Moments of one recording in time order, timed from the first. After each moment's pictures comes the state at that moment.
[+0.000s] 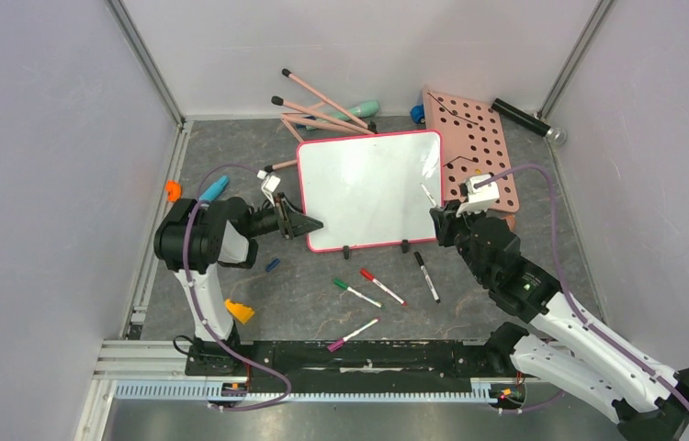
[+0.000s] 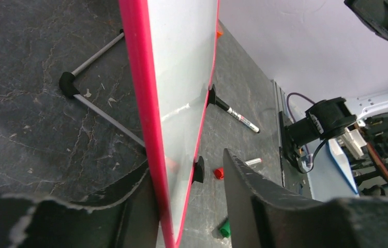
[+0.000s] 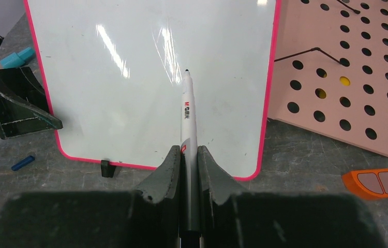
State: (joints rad) left arm -0.09 1.97 0.54 1.47 1.16 -0.75; right arm 0.74 0.73 0.69 -0.17 0.44 0.23
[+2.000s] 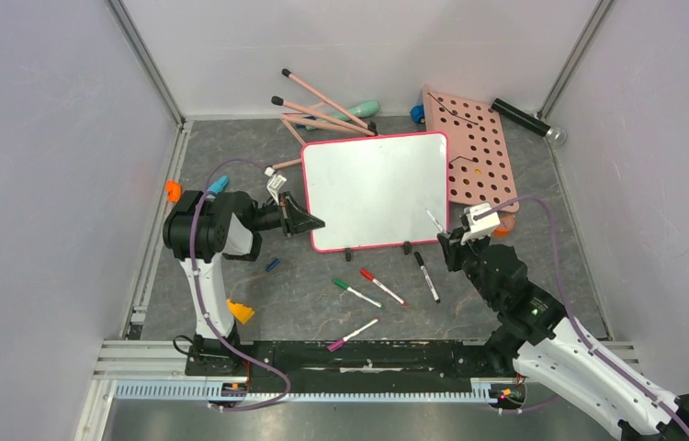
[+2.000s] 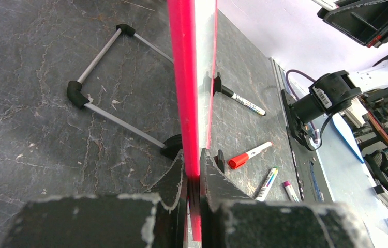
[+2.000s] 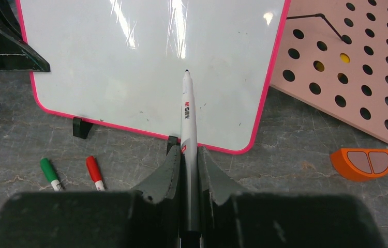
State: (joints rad) left arm -0.09 2.10 0.65 1.48 1.26 -0.66; right arm 0.74 0.51 0.46 -0.20 0.38 0.14
